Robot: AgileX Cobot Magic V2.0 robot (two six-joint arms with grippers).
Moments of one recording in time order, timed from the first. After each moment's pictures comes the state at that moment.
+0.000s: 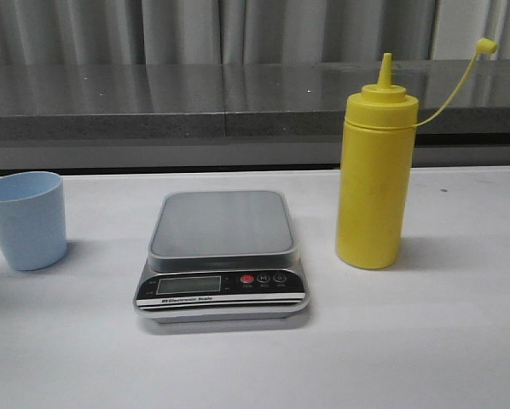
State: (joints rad) left arm -0.02 1.41 -1.03 -0.02 0.57 -0.07; right arm 0.01 -0.02 0.03 0.10 0.27 0.00
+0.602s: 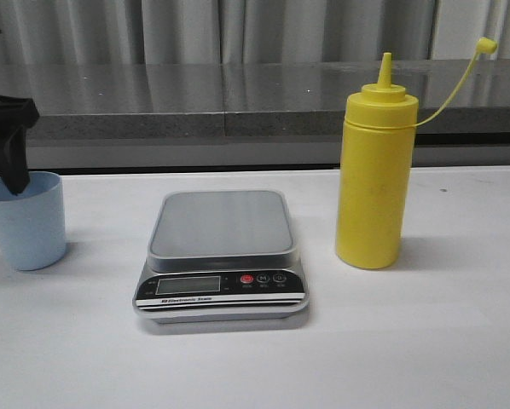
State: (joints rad) left arm -0.07 1.78 -1.25 -0.03 0.77 -0.06; right arm 0.01 -0.02 0.03 0.10 0.27 0.00
